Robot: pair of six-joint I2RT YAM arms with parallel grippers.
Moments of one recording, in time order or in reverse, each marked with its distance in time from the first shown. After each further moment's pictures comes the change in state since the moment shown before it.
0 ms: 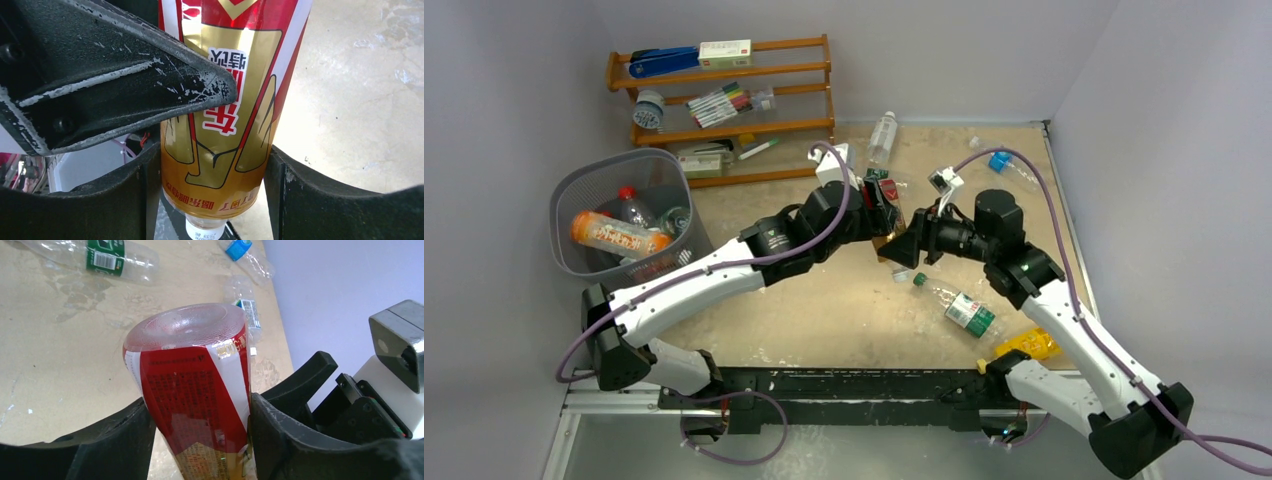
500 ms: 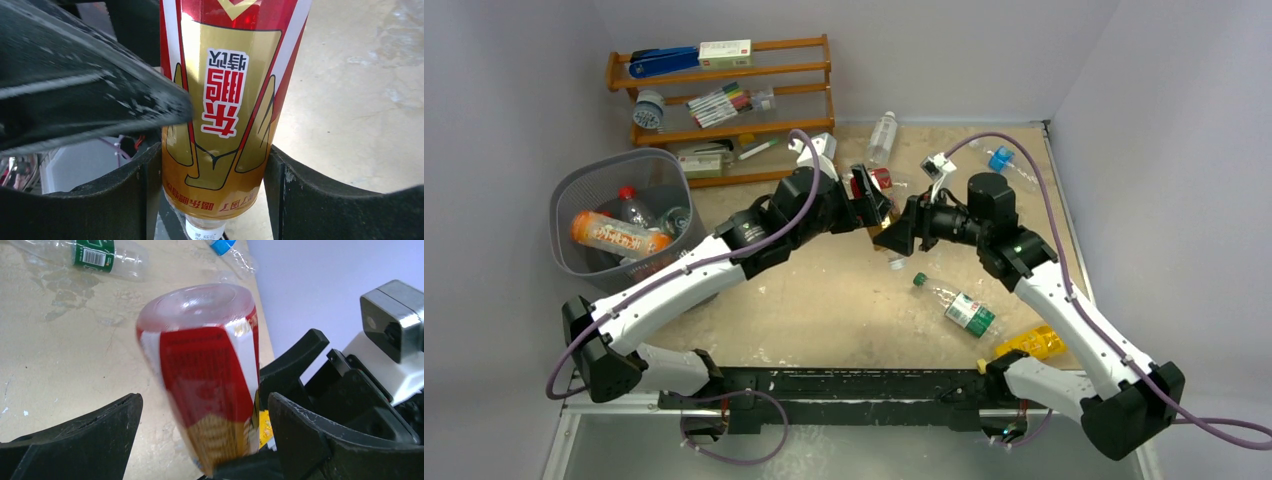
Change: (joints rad) left arm 0.127 -0.071 -0.037 0.013 0.230 -0.006; right arm -0.038 0.102 0.093 -0.024 -0.016 -0.059
